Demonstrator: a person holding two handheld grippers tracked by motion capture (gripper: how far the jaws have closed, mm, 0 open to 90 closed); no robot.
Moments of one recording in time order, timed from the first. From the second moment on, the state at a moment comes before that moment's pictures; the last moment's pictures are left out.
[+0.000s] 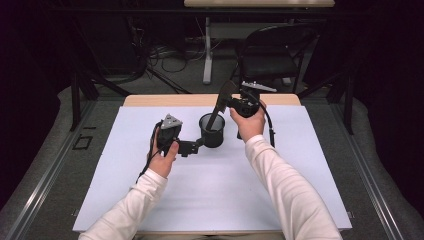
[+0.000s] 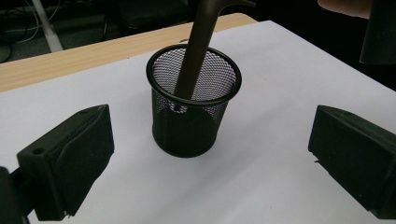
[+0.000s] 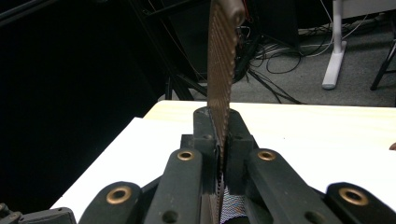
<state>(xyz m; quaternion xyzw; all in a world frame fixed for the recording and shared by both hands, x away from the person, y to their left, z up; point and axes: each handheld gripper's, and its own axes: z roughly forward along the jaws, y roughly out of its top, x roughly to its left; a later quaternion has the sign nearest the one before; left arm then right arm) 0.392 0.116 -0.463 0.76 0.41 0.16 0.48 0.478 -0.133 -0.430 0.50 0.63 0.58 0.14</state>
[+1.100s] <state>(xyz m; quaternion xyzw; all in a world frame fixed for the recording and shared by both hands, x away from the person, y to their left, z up) 0.392 0.118 -0.464 0.77 0.41 0.16 0.47 0.484 -0.121 -0.458 0.52 0.64 0.56 0.13</state>
